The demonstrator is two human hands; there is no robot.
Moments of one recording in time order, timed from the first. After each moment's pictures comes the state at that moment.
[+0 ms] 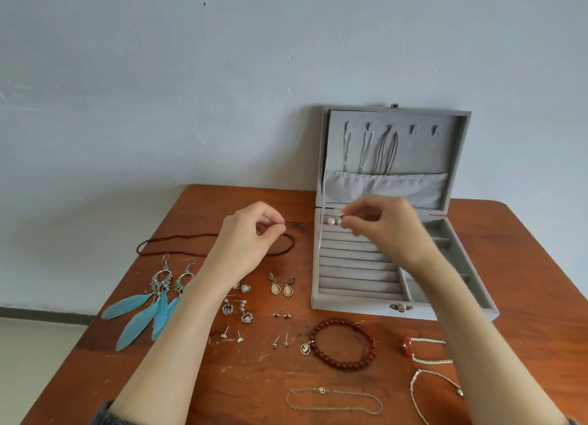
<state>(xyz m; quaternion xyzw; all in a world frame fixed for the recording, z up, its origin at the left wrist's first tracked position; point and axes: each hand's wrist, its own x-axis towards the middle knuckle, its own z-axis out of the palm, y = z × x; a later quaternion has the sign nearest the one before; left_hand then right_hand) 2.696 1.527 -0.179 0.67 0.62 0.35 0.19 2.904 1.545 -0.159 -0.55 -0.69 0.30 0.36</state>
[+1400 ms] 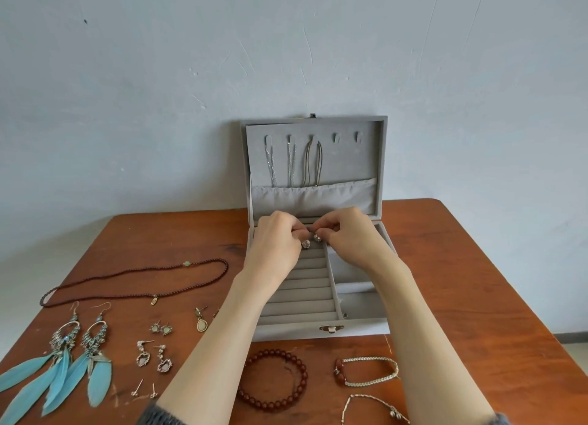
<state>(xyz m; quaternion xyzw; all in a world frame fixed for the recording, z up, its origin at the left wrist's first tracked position) 2.824 1.572 -0.177 0.70 0.62 0.30 0.20 2.955 1.583 -0.182 -0.61 -0.67 0.29 0.30</state>
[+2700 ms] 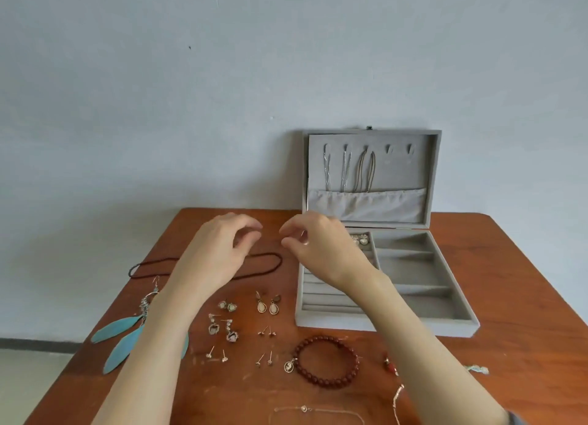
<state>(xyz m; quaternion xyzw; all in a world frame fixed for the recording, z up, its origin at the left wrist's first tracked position) 2.690 1.519 -0.154 0.72 0.63 0.28 0.06 2.857 1.540 -0.152 -0.49 -0.80 0.20 0.27</state>
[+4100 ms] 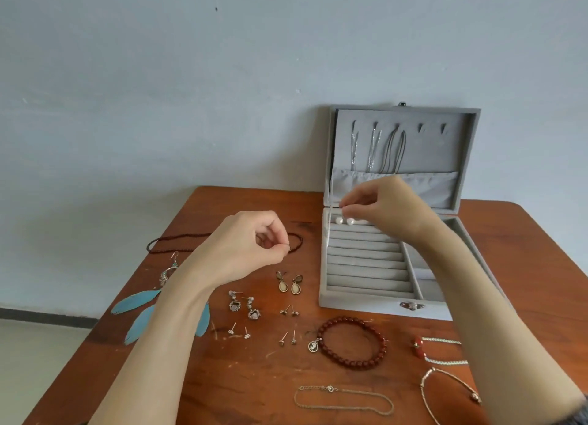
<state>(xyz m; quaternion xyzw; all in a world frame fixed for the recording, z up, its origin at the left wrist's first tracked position) 2.684 1.499 -0.153 0.71 0.60 0.25 0.25 2.896 1.563 -0.142 -0.54 -0.75 0.27 0.28</state>
